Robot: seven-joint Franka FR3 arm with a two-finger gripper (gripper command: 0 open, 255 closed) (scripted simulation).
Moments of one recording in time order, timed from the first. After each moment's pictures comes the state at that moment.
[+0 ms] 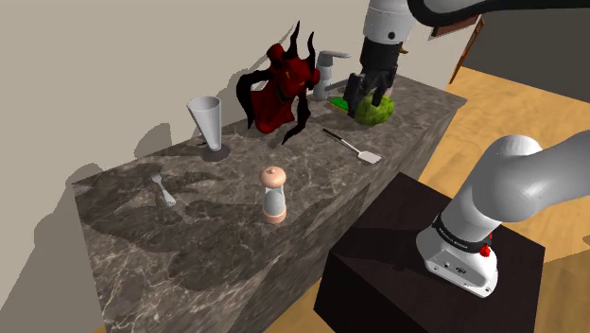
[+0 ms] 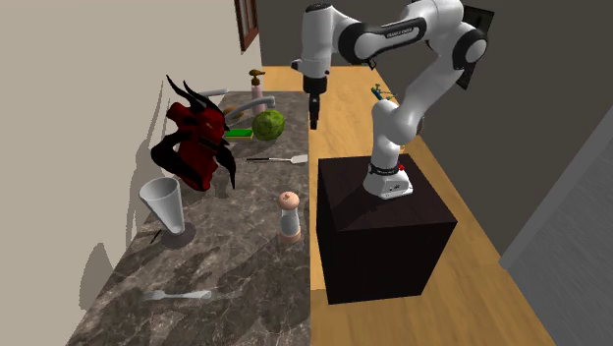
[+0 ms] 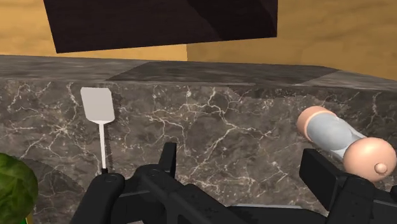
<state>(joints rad) 0.05 -0.73 0.18 -2.42 0.11 1.72 0.29</state>
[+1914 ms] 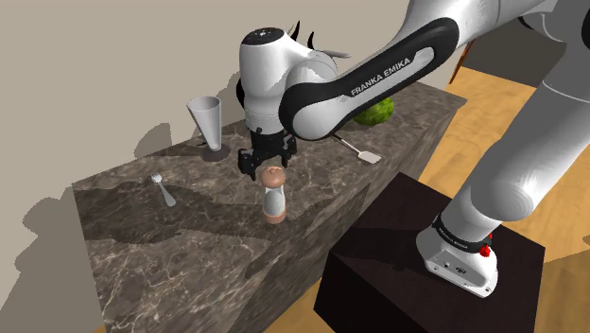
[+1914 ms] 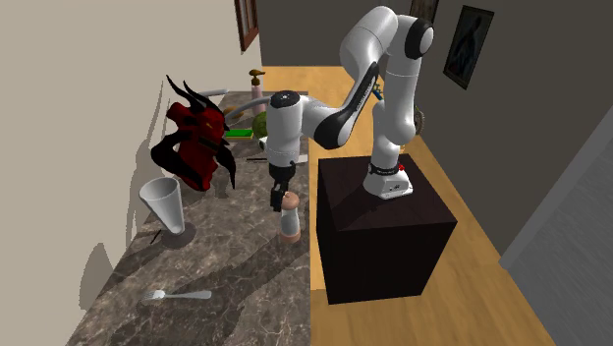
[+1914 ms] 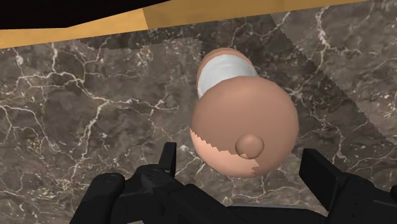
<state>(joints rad) 0.02 0.01 0.61 -2.16 -0.12 2.20 0.98</state>
